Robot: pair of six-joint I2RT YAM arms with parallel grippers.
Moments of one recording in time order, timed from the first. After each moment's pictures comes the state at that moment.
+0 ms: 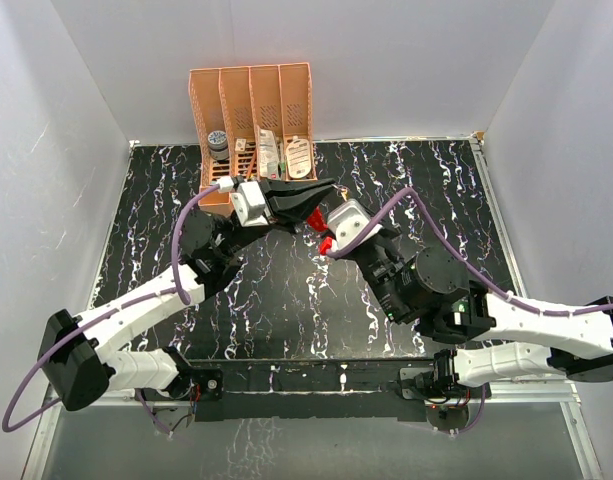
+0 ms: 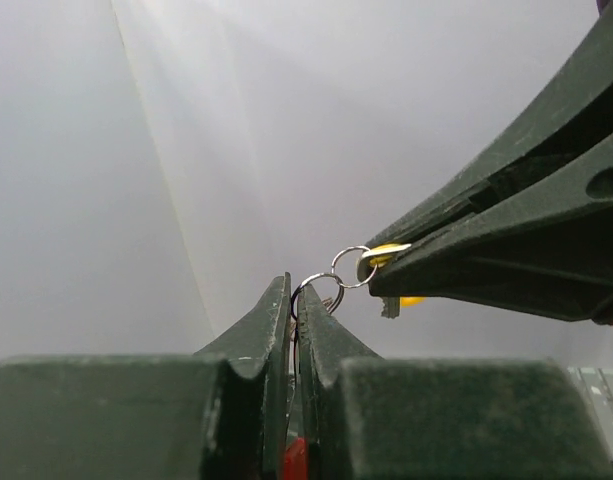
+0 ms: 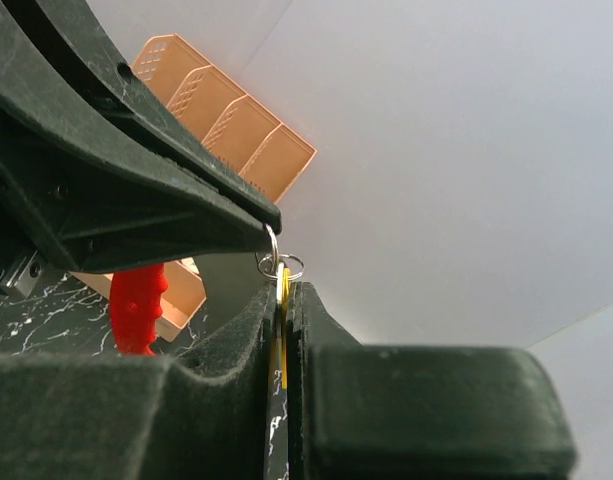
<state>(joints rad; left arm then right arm) -0.81 1.21 0.96 0.87 0.42 0.00 1.44 1.03 1.24 0.10 0.97 -0.87</state>
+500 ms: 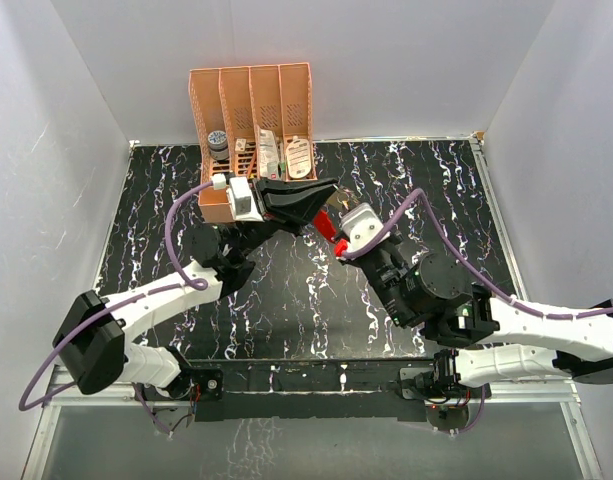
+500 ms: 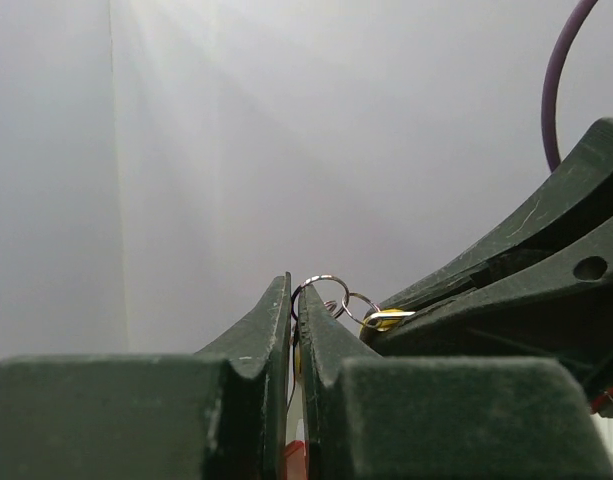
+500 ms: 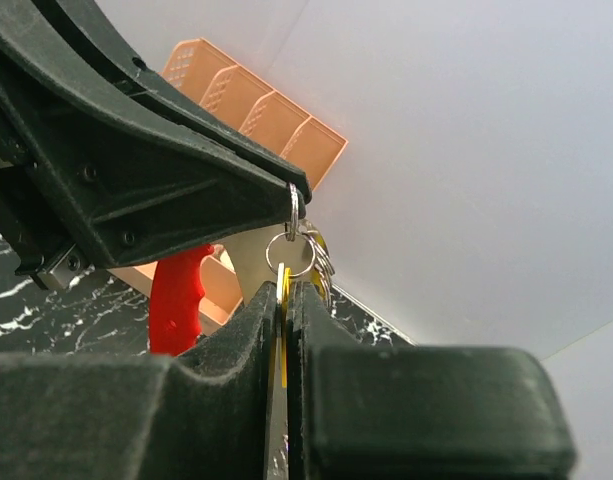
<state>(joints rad) -0.82 1.32 0.89 1.21 0.33 -0.28 1.44 0.98 1.15 0.10 0.96 -0.74</state>
